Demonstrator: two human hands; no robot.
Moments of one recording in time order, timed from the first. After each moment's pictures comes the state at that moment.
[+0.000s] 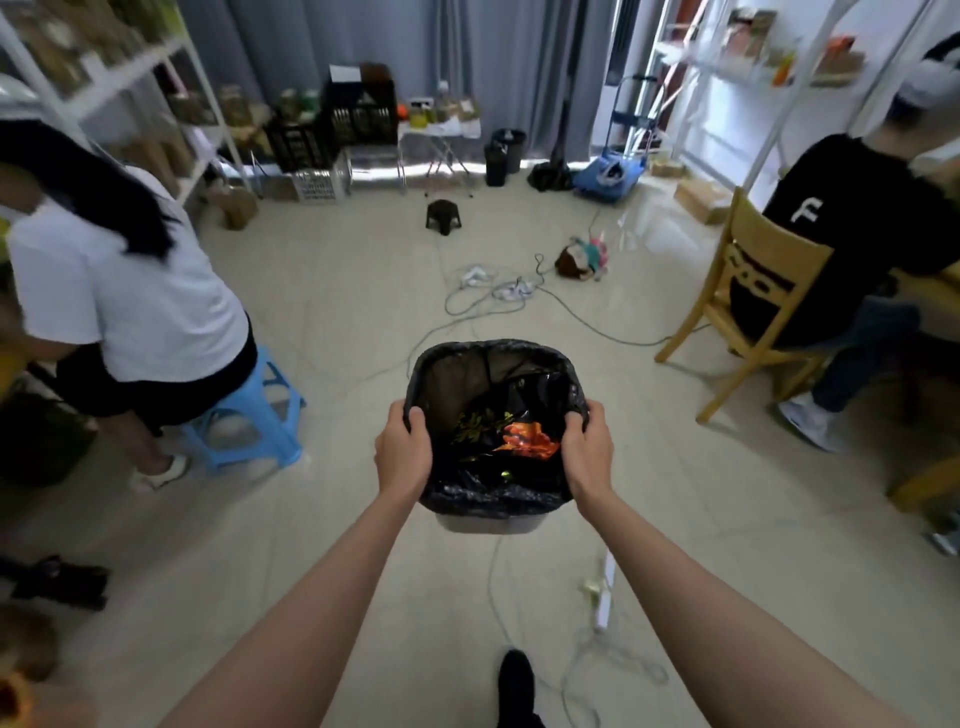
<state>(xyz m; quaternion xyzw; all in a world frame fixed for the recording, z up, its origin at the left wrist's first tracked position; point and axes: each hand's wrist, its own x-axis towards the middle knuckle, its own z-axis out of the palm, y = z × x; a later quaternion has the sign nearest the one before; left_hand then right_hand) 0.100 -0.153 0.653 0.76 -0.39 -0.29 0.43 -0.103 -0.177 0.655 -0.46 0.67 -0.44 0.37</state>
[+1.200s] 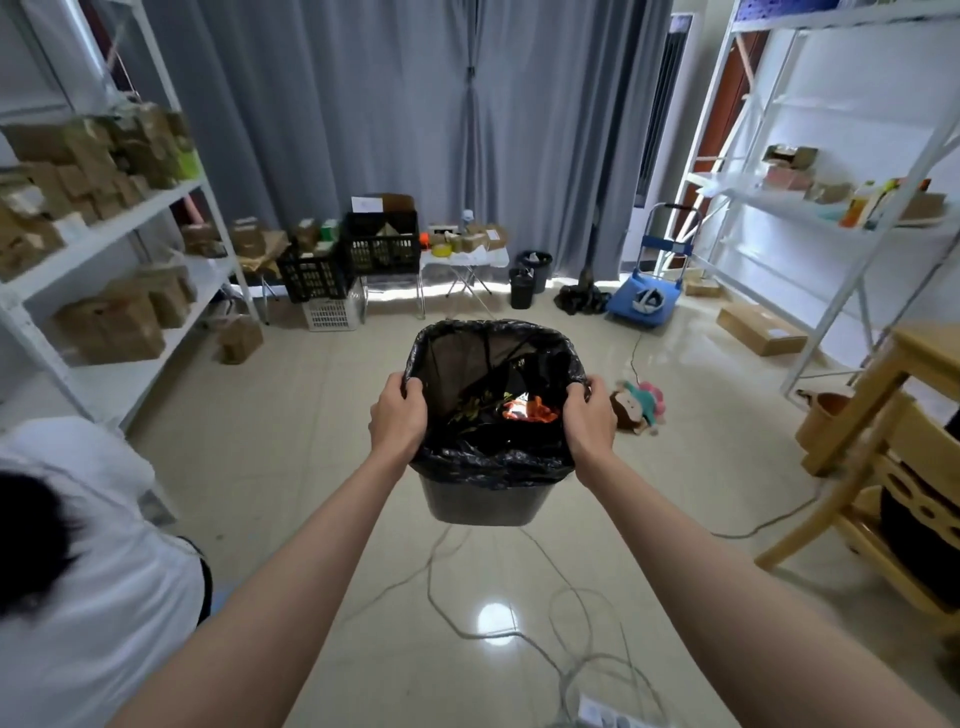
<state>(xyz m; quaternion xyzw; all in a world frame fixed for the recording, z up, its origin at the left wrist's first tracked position) 0.355 -0.838 0.780 0.73 -0.42 -0.26 0.48 0.145 -0.865 0.783 -0.45 0.65 -0.49 0.36</state>
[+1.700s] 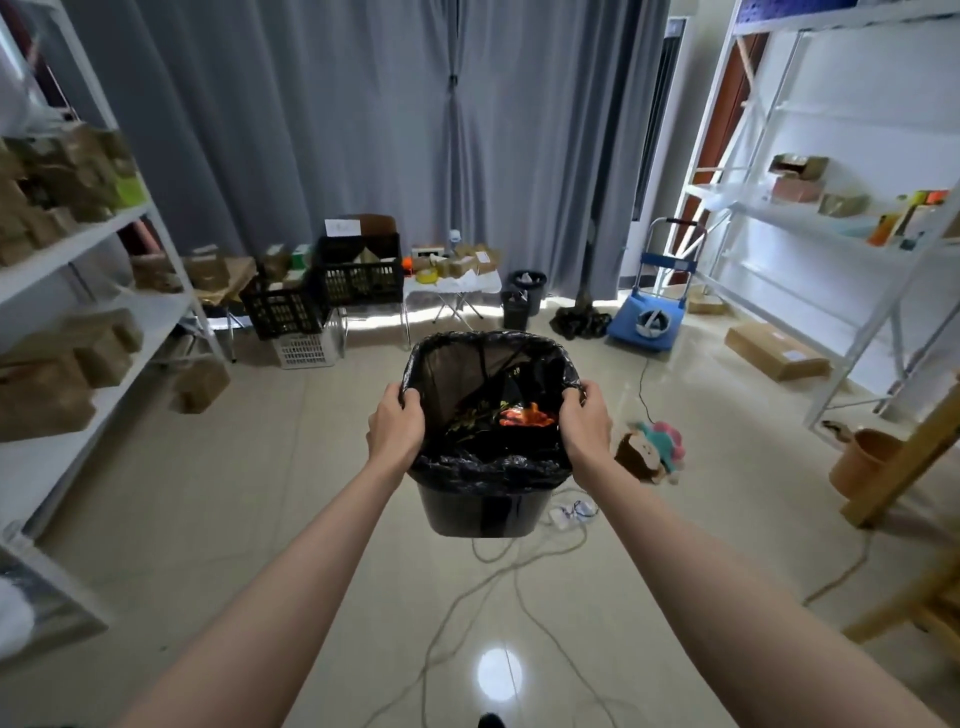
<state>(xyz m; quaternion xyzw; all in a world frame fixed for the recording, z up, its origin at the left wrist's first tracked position) 0.416 -1.142 0.765 0.74 -0.42 -0.27 0.45 0.205 -1.169 0.763 -0.44 0.66 -0.49 0.36</state>
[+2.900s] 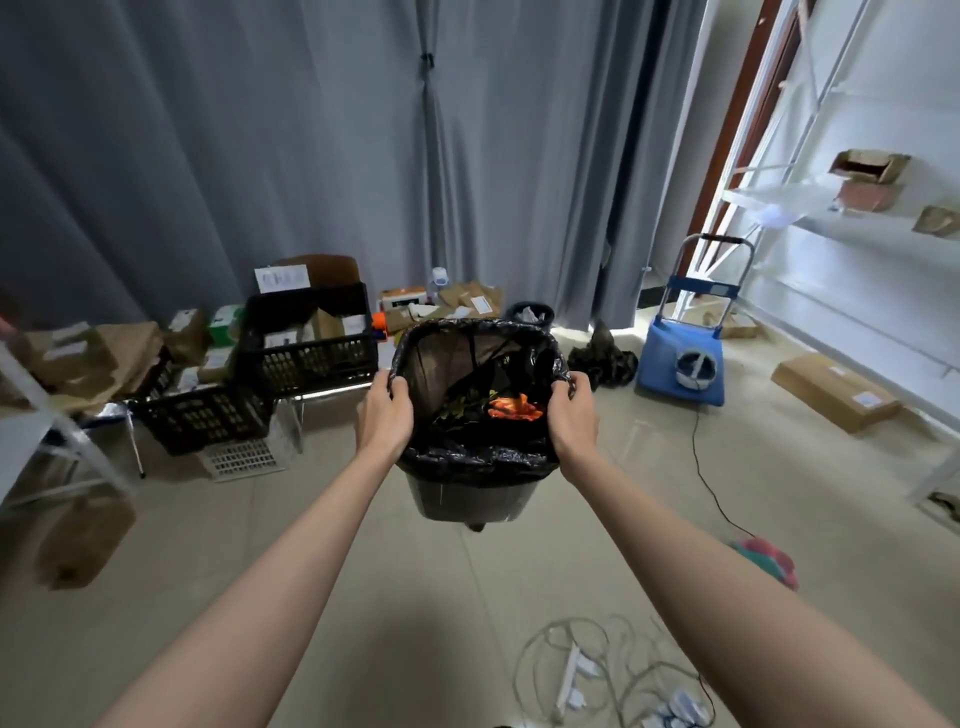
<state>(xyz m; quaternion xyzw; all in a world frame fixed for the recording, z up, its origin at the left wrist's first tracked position) 0.655 -1.938 0.777 0.71 -0.48 -0.29 0.42 0.441 -1.933 0.770 -0.41 0.68 -0.51 0.33</state>
